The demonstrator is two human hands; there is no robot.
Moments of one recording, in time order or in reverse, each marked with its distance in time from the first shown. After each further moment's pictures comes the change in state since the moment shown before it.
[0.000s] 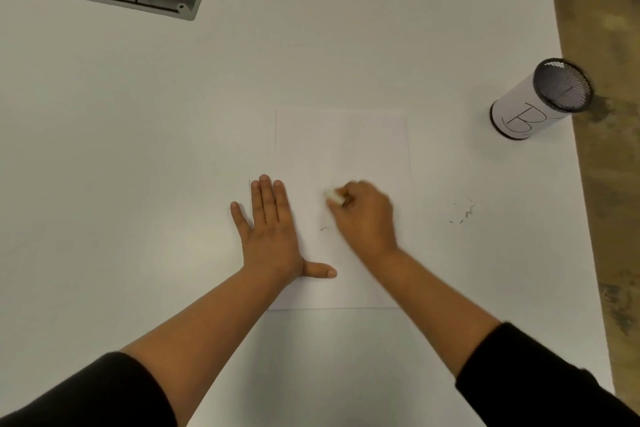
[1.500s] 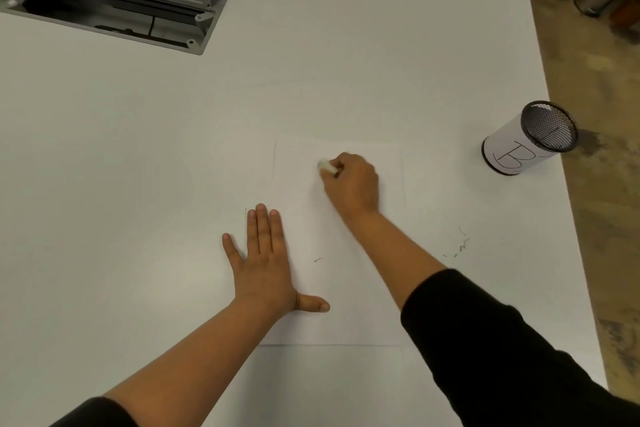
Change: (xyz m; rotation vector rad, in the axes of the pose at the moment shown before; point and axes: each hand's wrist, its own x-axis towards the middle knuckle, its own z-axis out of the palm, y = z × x) left_hand 0.000 0.001 -0.001 0.034 -0.041 -0.026; right_hand 0.089 -0.015 0.012 -0.036 0.055 0.015
